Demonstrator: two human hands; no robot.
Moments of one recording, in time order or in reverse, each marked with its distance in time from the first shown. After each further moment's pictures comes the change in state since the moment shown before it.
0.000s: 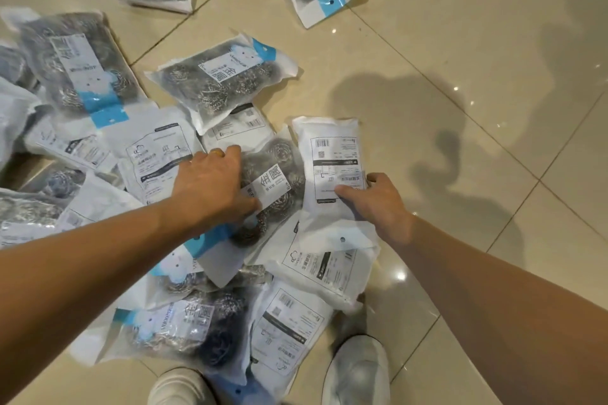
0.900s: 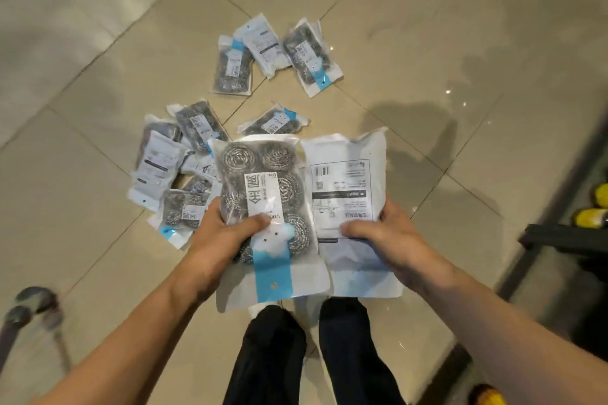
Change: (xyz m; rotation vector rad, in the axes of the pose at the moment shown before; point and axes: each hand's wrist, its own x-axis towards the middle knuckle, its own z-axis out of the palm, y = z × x) left_hand -0.394 -0.036 -0.266 -1.550 -0.061 -0.243; right_hand -0.473 -0.114 -0.173 0.336 -0.265 -0.201
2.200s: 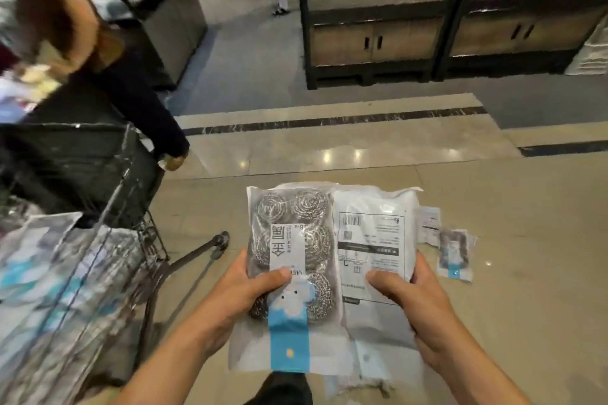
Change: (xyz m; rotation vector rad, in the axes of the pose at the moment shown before) left_hand -0.488 0.080 -0.050 -0.465 0.491 0.290; right_hand -0.364 -0.214 0.057 -0.242 -0.588 -0.368
